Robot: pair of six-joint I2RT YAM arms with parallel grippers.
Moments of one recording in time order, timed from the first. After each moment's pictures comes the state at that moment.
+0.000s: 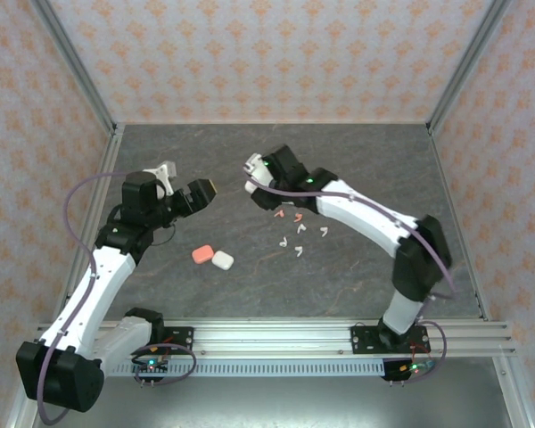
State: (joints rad) left arm -0.15 0.97 0.86 -0.39 0.40 -0.67; right arm 0.76 1.66 1.44 -0.54 0.02 -0.24
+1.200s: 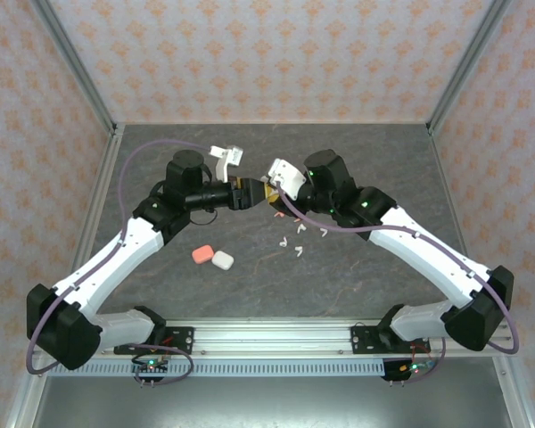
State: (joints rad) left arm -0.46 1.22 1.05 -0.18 0.63 -0.61; right arm 0.76 1.30 1.28 -0.54 -0.10 -0.42
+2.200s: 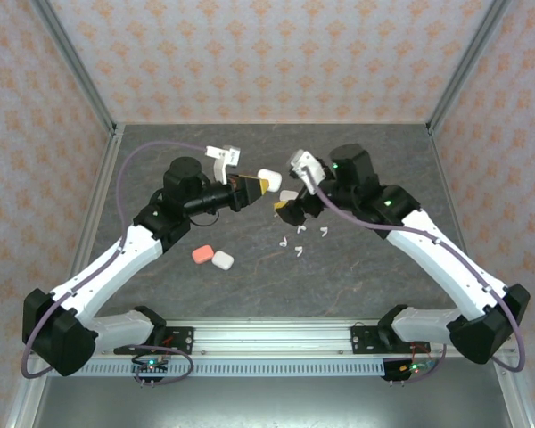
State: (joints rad) left arm -0.49 1.17 0.97 -0.01 0.51 -0.57; right arm 0.62 1.21 1.28 -0.62 -0.34 -0.25
